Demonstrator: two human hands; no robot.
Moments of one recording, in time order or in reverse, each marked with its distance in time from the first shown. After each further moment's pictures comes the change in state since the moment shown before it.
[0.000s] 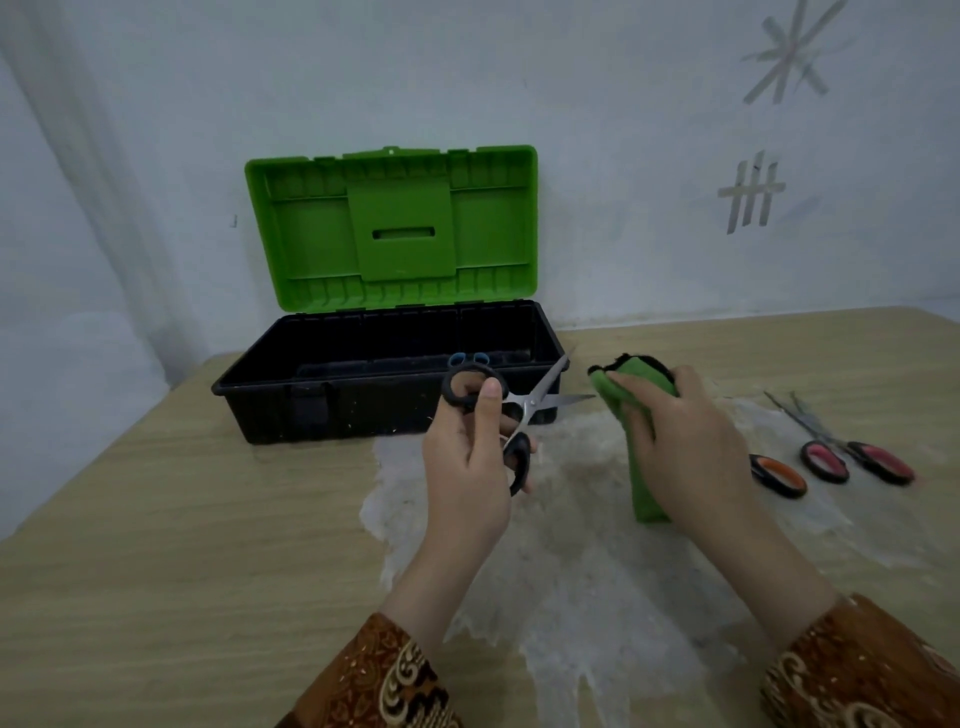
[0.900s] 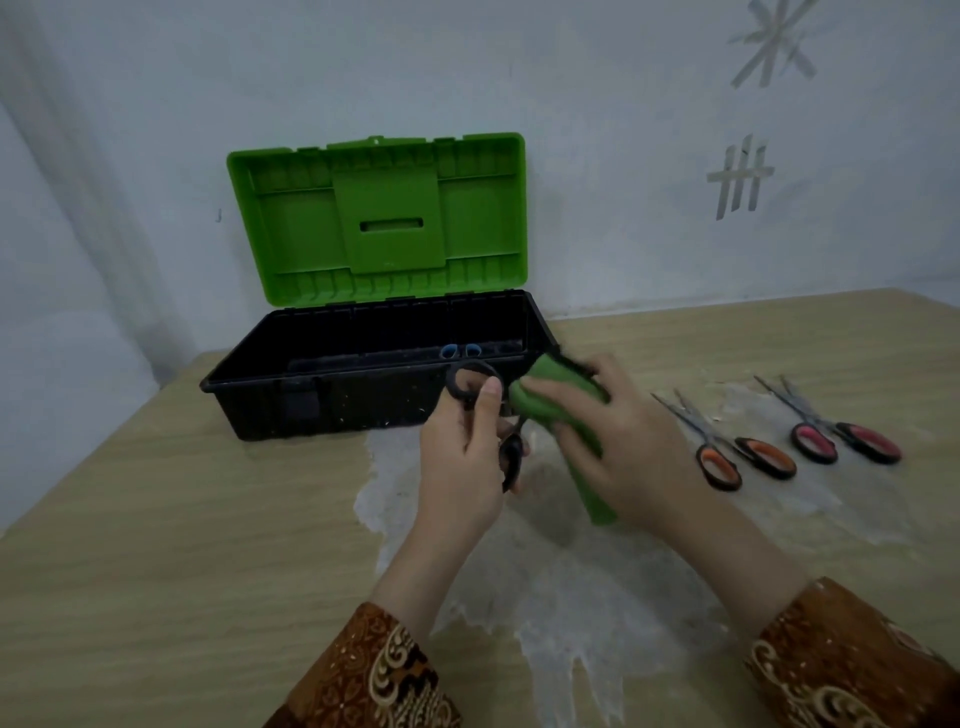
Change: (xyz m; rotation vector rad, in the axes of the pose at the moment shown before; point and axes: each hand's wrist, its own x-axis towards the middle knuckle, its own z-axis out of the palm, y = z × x) left_hand 0.002 -0.010 -0.010 0.227 -0.097 0.029; right_hand -0.007 -0.025 -0.002 0.166 -0.073 -0.363
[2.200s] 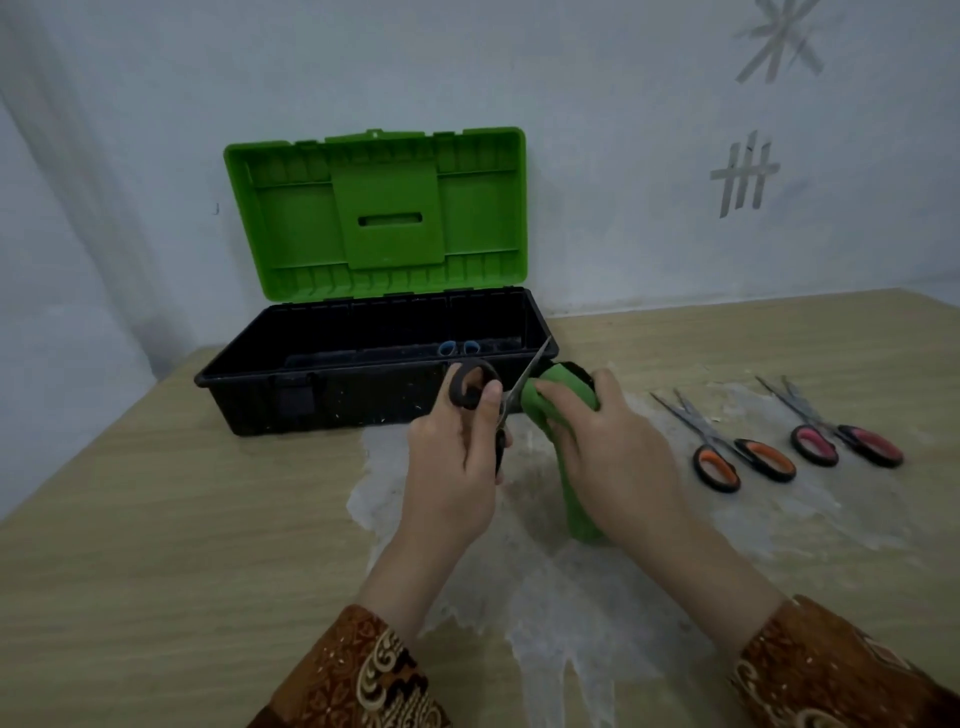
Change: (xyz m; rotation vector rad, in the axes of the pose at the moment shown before) left_hand -0.003 0.002 -0.001 0.088 0.006 0.182; right_hand -0.004 -0.017 0.009 -0.128 -0.103 0.239
